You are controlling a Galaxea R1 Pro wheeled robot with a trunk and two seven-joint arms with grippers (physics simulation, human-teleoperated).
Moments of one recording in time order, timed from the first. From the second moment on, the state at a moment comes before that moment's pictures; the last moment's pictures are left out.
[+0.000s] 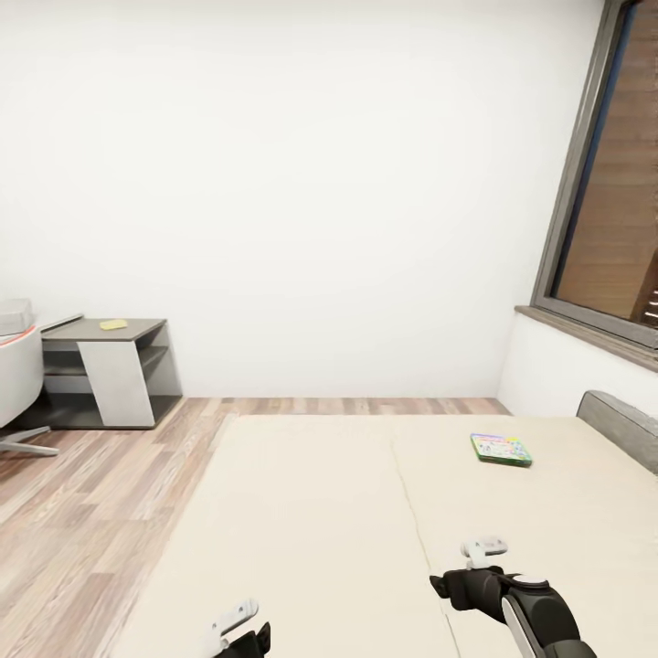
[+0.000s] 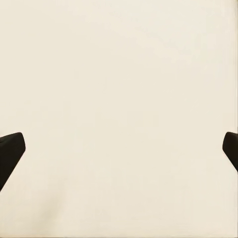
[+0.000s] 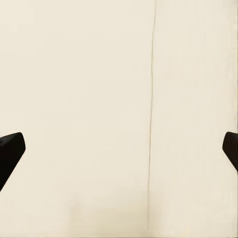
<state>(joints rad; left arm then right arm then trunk) 0.12 -0.12 -0.16 -1.35 0.48 0.35 0.39 -0.13 -0.10 0.01 -1.37 0.00 0.81 0.20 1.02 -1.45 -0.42</state>
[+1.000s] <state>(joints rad) 0.12 -0.12 -0.16 -1.34 0.48 0.35 0.39 -0.13 -0.10 0.01 -1.37 0.01 0.81 0.20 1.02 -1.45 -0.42</state>
